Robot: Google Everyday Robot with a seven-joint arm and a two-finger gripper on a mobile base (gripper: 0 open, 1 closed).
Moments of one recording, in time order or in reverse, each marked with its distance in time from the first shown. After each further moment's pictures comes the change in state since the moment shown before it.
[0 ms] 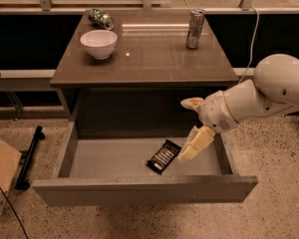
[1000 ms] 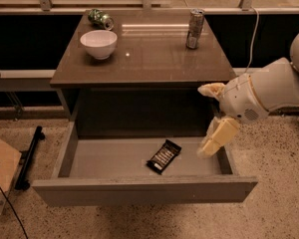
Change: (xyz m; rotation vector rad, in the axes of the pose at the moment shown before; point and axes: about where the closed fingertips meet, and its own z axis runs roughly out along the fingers) arm -0.026 0.020 -0.075 0.078 0.088 -0.050
